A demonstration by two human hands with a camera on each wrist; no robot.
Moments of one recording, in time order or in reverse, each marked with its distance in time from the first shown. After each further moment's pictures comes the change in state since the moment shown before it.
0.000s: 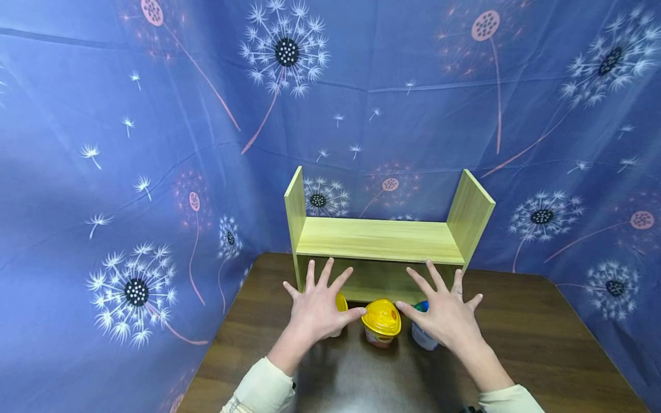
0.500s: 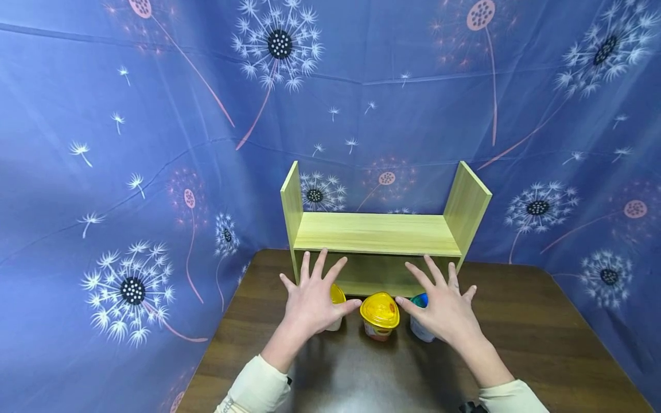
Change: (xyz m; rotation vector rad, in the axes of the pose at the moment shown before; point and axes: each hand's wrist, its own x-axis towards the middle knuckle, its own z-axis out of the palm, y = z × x) left_hand 0.000 -0.004 -0.004 -0.004 0.061 0.017; right_hand -0.007 -0.001 -0.006 0.043 0.012 -0.016
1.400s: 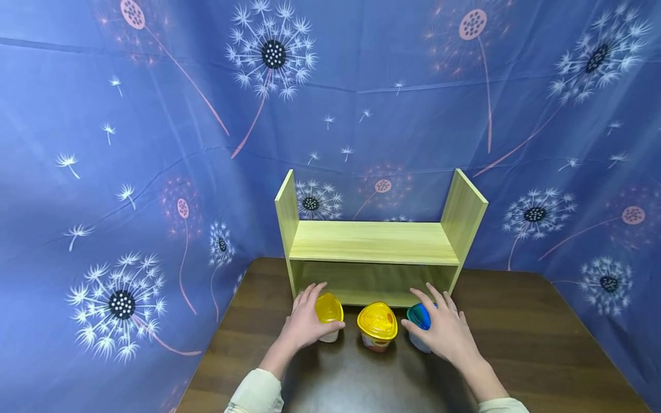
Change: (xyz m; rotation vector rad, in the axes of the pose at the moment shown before) left_hand 0.006 -0.049 0.089 -0.484 -0.033 -0.091; right_hand -0.007 0.047 0.059 0.055 0.003 0.010
